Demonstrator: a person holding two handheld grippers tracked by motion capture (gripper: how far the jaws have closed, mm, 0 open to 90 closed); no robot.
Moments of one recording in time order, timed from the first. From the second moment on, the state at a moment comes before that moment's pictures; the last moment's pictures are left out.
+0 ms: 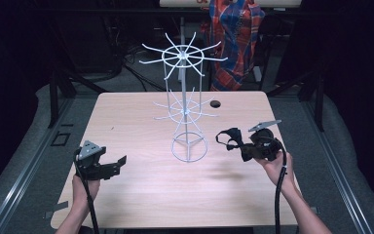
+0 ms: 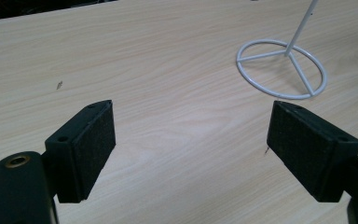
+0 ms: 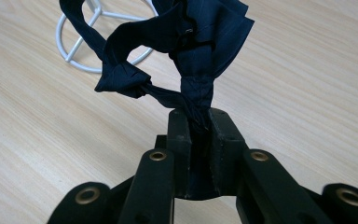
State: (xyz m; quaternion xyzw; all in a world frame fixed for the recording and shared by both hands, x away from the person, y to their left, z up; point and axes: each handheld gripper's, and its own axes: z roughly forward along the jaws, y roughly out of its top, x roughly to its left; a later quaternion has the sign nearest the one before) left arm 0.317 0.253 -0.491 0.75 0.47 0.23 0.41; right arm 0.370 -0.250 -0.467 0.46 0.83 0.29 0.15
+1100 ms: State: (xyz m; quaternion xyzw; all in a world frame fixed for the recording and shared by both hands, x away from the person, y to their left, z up) left arm 0.317 0.253 -0.491 0.75 0.47 0.23 0.41; right arm 0.369 -0.260 -0.437 0.47 0.80 0.35 0.16
